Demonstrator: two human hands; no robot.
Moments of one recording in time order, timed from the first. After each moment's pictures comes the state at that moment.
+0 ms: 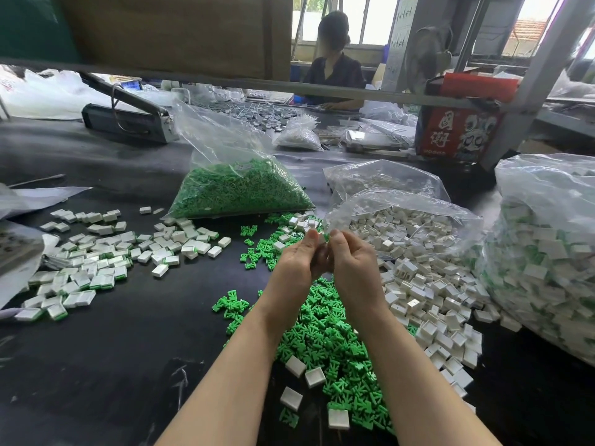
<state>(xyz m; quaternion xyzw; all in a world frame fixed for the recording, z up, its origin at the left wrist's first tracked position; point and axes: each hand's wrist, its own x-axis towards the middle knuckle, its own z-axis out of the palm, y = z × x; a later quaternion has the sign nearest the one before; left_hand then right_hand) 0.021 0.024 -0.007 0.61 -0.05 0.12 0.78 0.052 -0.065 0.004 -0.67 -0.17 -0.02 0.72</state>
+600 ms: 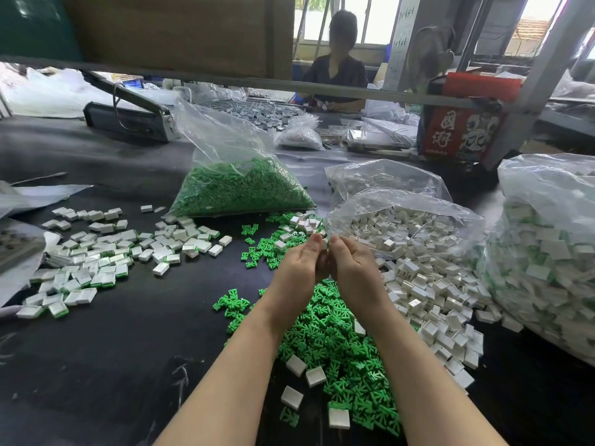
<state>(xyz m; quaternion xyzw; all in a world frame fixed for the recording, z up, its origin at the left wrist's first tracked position) 0.018 0.022 -0.006 0.65 -0.02 0.10 0.75 0.063 -0.075 -0.008 -0.74 -0.22 0.01 0.64</state>
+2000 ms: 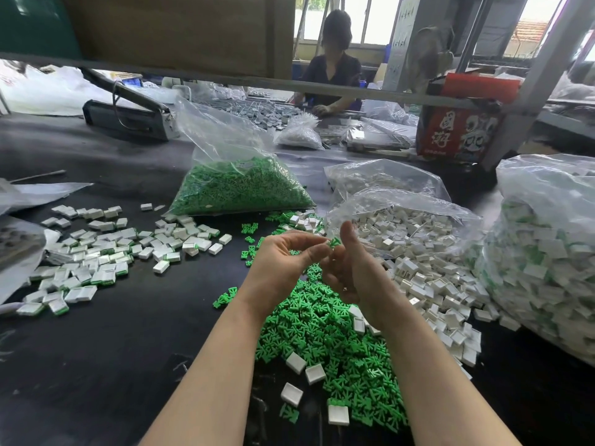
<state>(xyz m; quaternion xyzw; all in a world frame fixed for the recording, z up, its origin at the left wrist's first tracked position) 0.015 0.050 0.000 0.71 0.00 0.17 0.69 0.064 -0.093 0.000 -0.68 -0.21 0.24 0.66</state>
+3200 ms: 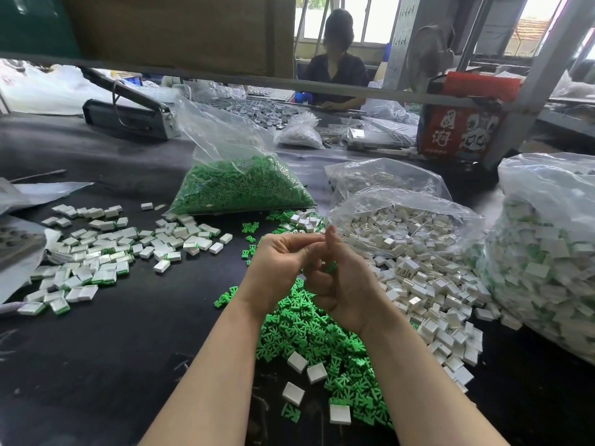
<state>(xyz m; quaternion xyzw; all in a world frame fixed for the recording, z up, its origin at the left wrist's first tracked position) 0.012 0.048 0.003 0.65 -0.03 0.16 0.75 0.047 -0.070 0.002 -0.52 -0.10 0.35 0.77</state>
